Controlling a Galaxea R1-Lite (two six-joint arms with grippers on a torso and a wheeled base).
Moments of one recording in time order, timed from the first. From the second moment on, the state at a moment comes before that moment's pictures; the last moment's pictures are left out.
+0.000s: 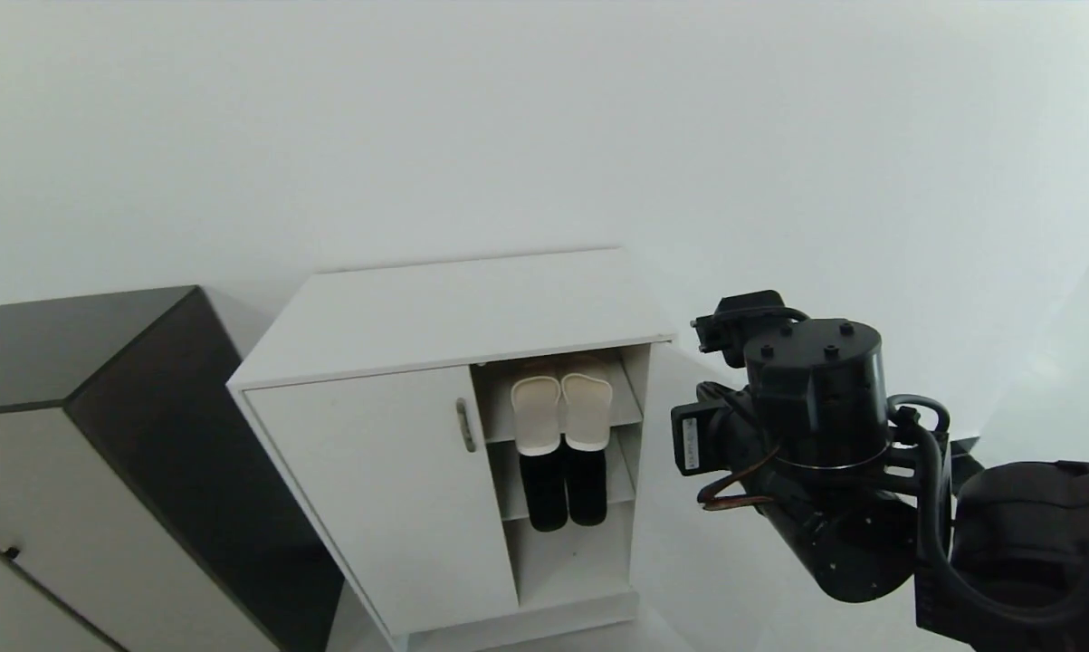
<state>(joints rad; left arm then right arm) 0.00 0.00 0.00 0.00 -0.02 0.01 0.89 1.76 -0.93 -0.55 -0.75 0.13</state>
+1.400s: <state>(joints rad) 0.00 0.00 0.00 0.00 -0.02 0.00 0.61 1.88 -1.07 -0.56 -0.66 0.13</state>
